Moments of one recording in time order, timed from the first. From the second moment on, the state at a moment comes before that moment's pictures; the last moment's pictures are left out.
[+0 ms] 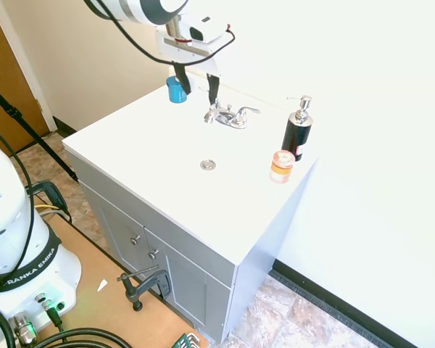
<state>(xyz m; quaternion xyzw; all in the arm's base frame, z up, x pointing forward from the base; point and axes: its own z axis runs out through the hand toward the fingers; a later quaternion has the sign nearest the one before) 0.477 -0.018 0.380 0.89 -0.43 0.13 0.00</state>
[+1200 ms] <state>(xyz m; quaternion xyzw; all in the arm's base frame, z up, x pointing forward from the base) 0.609 -0.083 0.308 0.87 -0.42 0.22 0.10</state>
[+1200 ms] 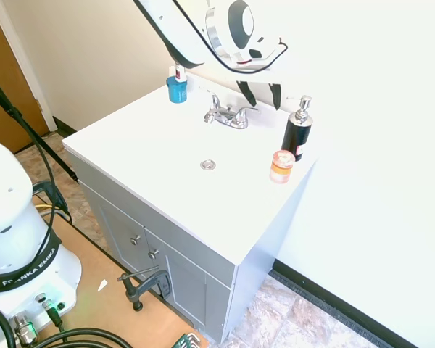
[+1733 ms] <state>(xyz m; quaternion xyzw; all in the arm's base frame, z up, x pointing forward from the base) 0.602 -0.090 0.296 0.88 -0.42 0.17 0.14</state>
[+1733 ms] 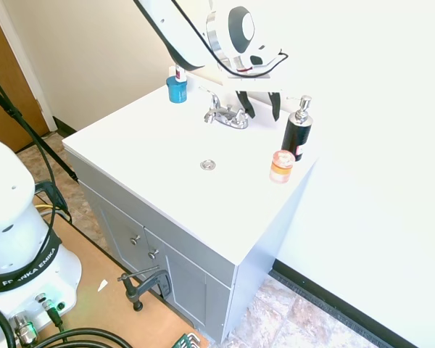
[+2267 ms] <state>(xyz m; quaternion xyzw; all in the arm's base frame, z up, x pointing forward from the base) 0.599 -0.077 0.323 0.89 -0.43 0.14 0.09</state>
